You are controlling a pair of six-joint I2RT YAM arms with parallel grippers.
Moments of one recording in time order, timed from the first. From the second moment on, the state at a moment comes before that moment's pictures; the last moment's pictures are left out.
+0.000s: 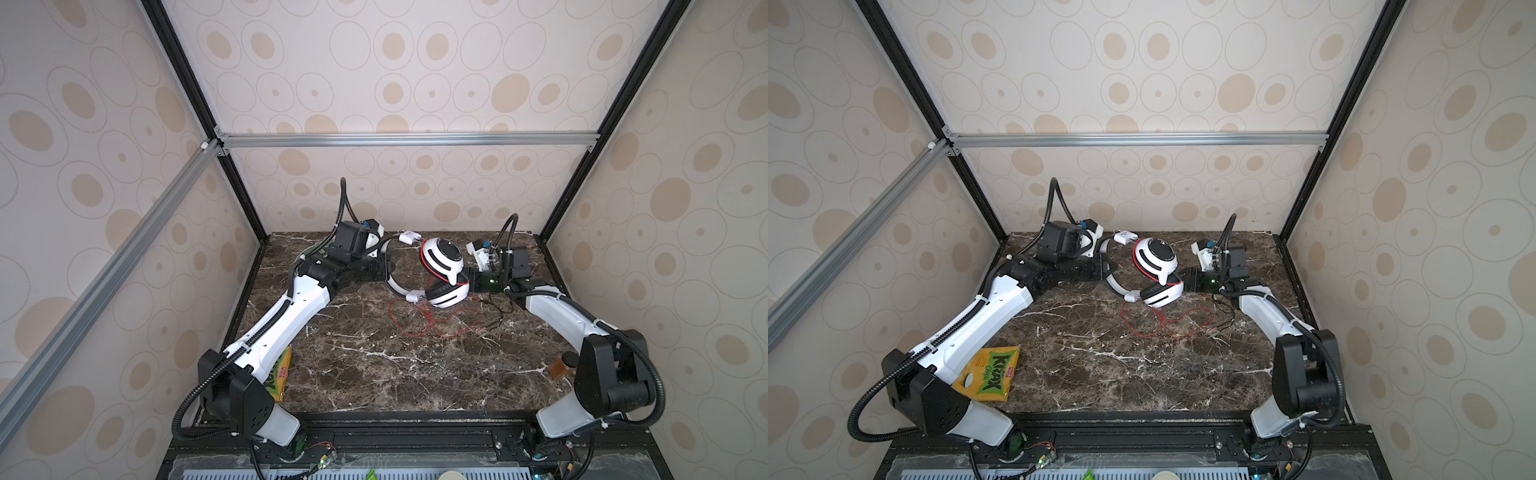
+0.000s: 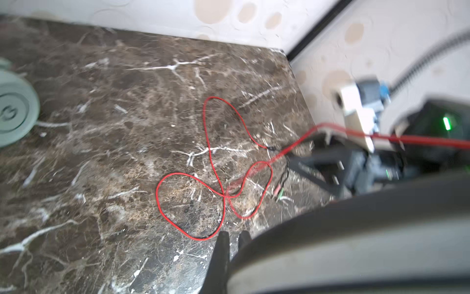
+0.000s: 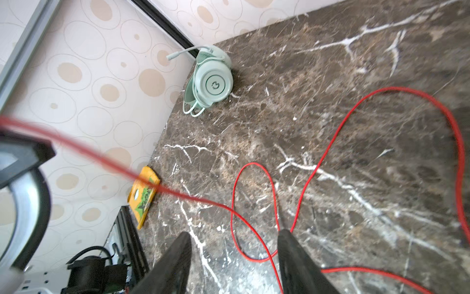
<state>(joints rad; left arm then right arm) -0.45 1.51 1.50 -0.64 0.27 -0.51 0.17 1.50 1.04 -0.19 -0.76 0.31</state>
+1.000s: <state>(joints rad) -0.32 1.52 1.66 -0.74 0.22 -0.67 0.44 1.65 0.92 -0.17 -0.54 0.09</state>
